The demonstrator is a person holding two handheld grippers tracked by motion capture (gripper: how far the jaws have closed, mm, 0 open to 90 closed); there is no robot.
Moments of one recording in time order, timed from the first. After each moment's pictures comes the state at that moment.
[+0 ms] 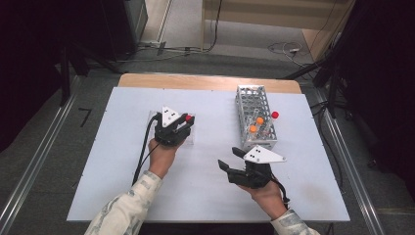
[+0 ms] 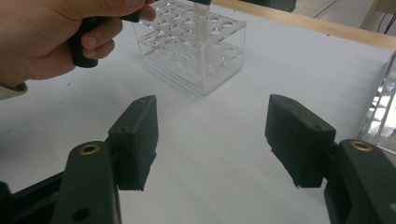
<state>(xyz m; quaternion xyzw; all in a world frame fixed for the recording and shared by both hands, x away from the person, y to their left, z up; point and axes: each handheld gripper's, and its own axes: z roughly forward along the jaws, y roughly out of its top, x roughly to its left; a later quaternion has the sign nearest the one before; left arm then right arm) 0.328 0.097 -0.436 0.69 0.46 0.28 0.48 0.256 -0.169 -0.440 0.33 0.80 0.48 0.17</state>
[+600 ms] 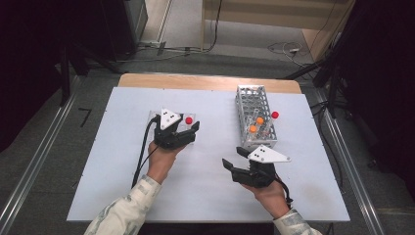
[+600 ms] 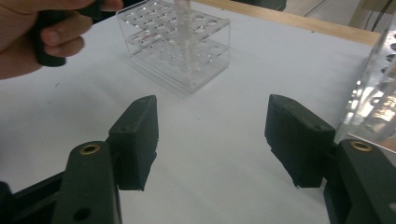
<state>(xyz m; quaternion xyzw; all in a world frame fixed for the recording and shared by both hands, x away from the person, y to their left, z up) 0.315 0.097 -0.427 0.68 0.47 0.26 0.50 0.258 -0.180 -0.440 0.34 0.79 0.48 0.17</state>
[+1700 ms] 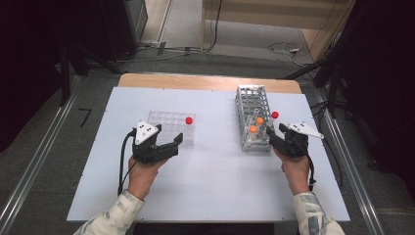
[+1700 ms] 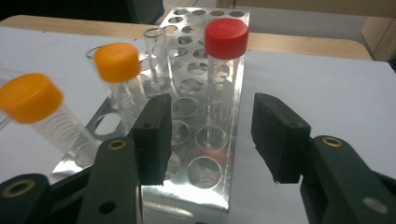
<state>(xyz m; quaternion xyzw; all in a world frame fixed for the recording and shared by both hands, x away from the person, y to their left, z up) 0.271 0.137 -0.431 0.66 0.50 0.26 0.49 0.342 -0.267 -0.445 0.51 0.69 0.42 0.29</state>
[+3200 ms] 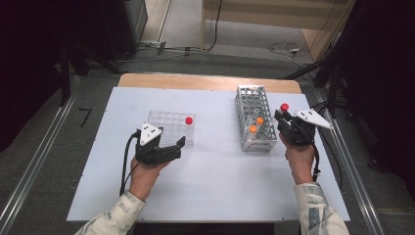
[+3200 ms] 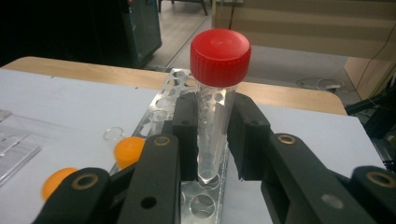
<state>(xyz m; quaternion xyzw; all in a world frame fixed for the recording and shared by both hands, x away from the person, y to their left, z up) 0.272 0.132 -0.436 0.68 0.50 0.25 0.48 0.347 -0.265 -0.402 0.49 0.67 0.46 0.34</state>
